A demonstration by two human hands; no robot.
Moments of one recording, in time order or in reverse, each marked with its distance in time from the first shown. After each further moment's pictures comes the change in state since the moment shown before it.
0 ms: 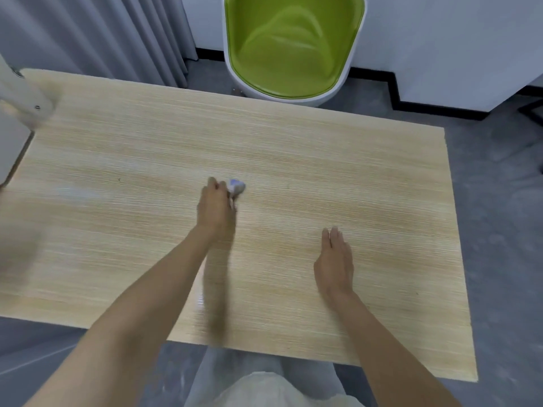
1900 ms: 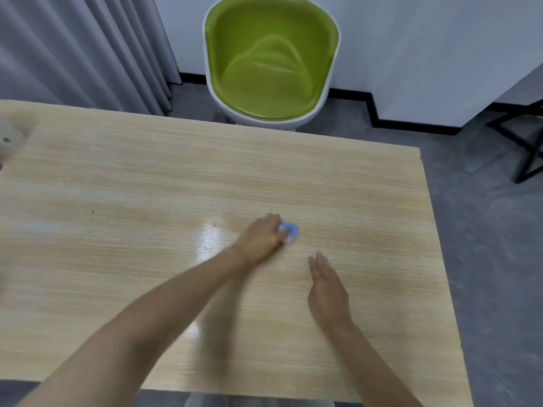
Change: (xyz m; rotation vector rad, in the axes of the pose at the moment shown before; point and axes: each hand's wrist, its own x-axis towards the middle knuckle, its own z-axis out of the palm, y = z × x) left_hand -0.004 0.104 0.033 -0.116 -0.271 0.492; right_hand 0.005 0.023 -0.001 0.050 -0.035 -0.147
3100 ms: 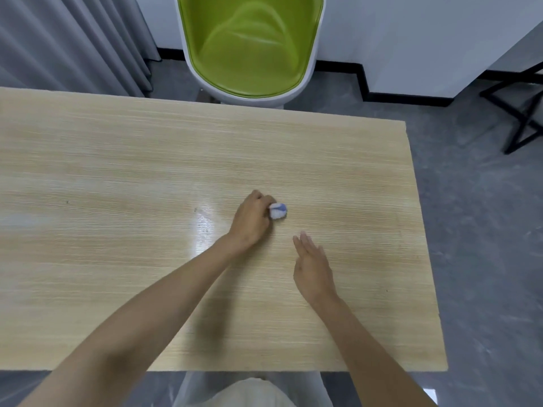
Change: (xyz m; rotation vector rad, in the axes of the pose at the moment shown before) left_hand 0.007 0.024 0.005 -0.307 0.059 -0.151; right_hand 0.005 0.006 -0.009 0.095 -0.099 0.017
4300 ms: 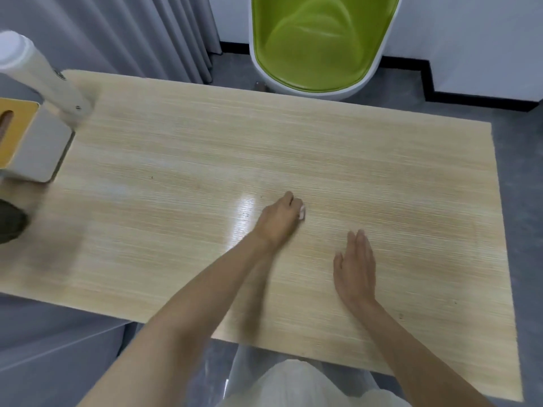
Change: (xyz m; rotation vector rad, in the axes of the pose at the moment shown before) left_hand -0.046 -0.063 -0.037 0.431 -0.036 0.064; right_hand -0.004 -0.031 0.041 -0.060 0.176 0.121
